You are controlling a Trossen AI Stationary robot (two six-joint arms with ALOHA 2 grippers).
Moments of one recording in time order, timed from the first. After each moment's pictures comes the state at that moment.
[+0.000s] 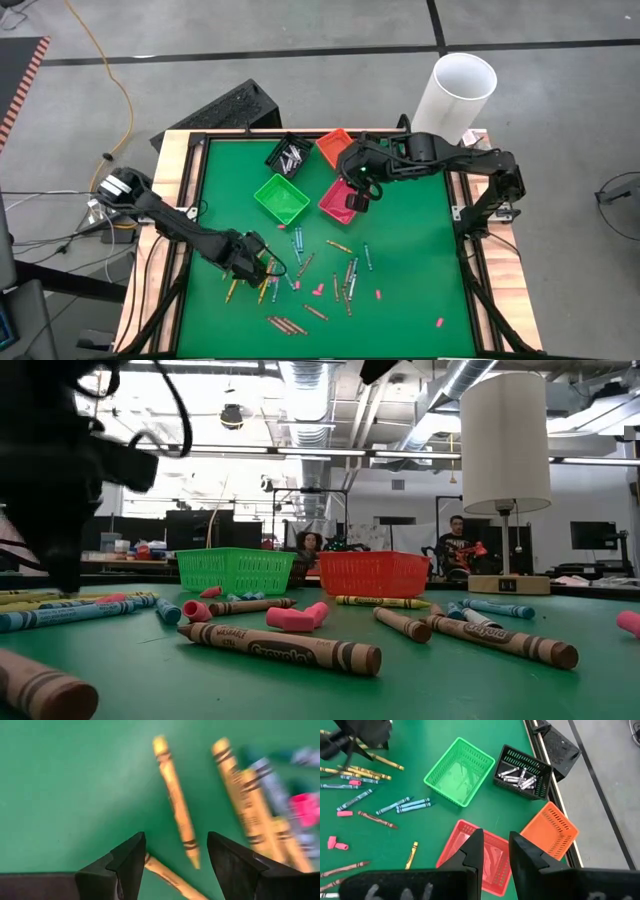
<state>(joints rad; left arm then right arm) -0.48 1.50 0.75 -0.61 -0.21 -1.17 0.00 1.62 1.96 -1.20 0.31 0.04</state>
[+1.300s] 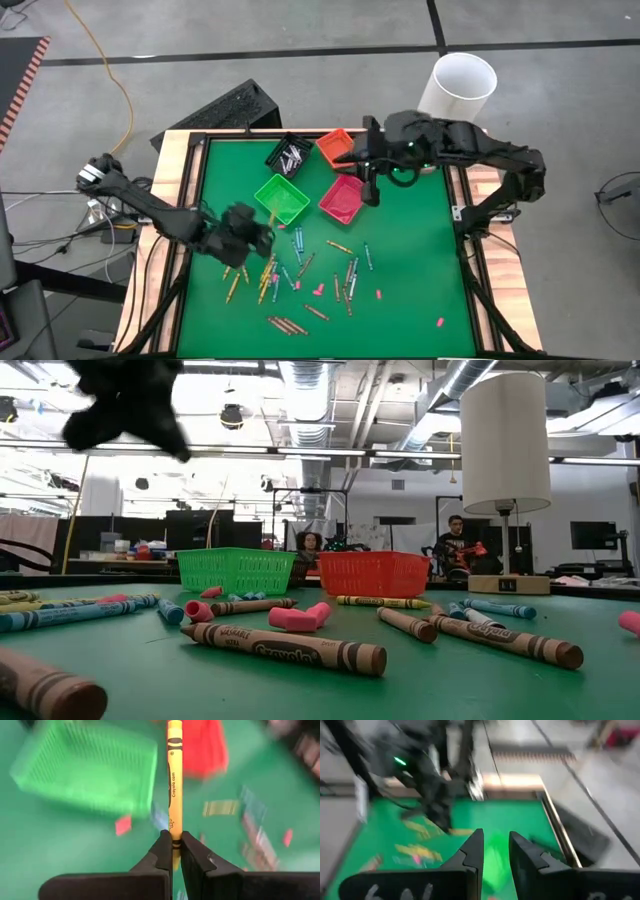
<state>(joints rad) -0.46 1.19 0.87 -0.58 -0.71 -1.30 -0.01 1.47 1.96 -0.86 0.08 -0.05</state>
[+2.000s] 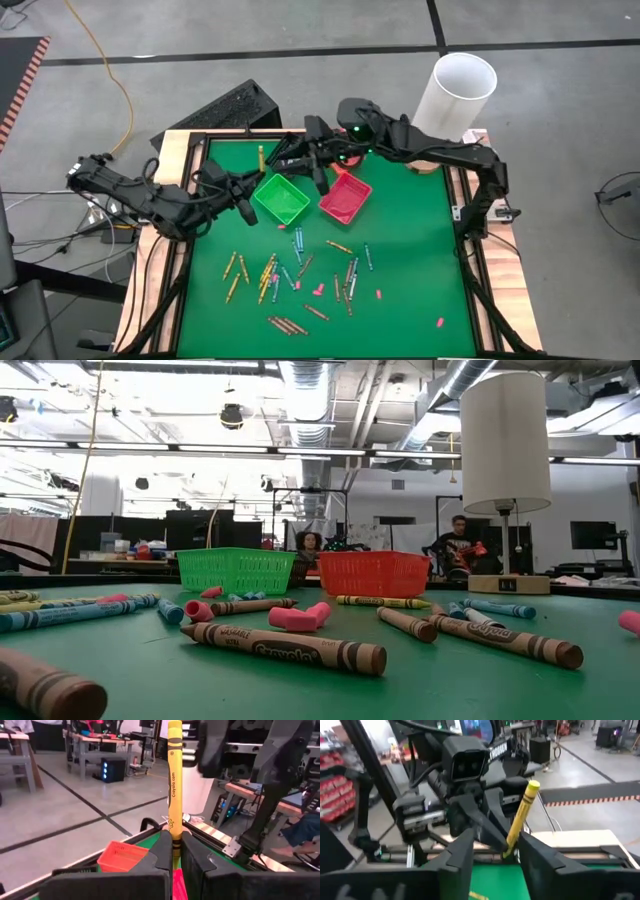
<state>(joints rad) -0.40 1.00 1.02 -0.01 -1.10 -0.23 -0.15 1.72 1.96 -0.30 -0.35 0.13</state>
